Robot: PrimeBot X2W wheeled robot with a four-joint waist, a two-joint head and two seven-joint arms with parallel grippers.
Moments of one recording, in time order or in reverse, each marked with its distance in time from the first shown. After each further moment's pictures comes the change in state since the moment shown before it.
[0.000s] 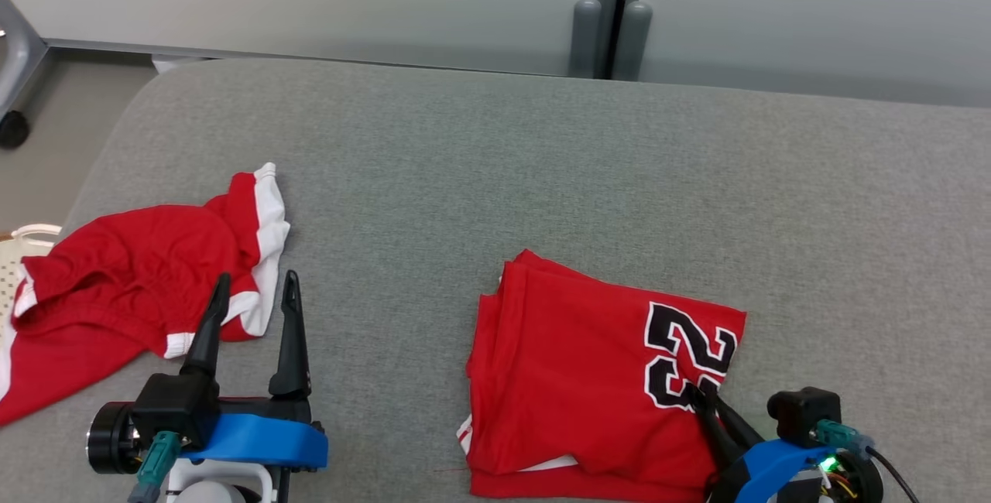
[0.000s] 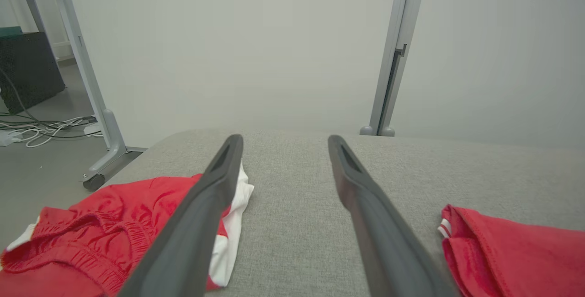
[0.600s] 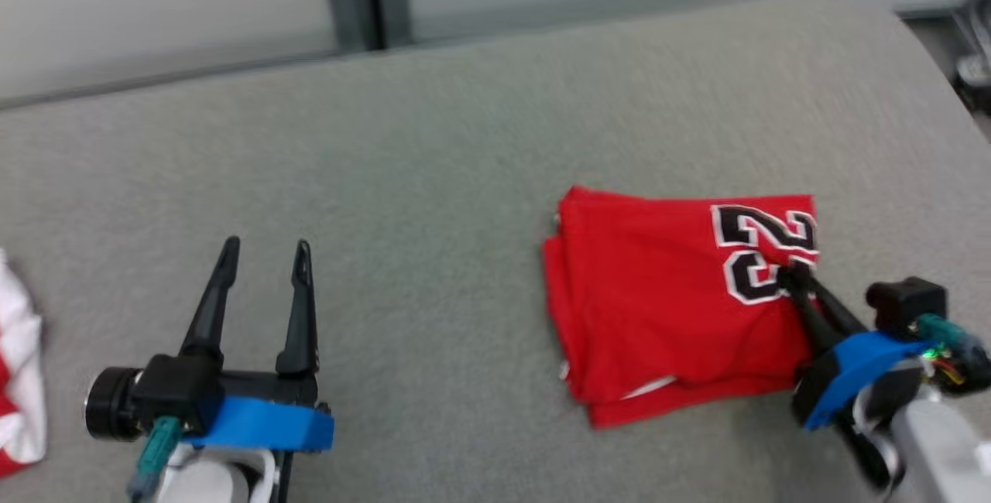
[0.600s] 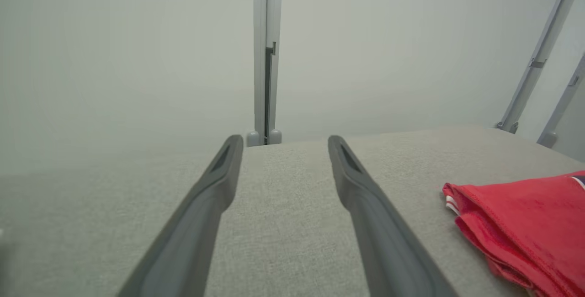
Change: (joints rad) left arm -0.029 0.013 -0.014 -0.060 0.028 -0.020 0.002; right arm -0.186 -0.175 -0.030 0.003 0.003 0.000 -0.032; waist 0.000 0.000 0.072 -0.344
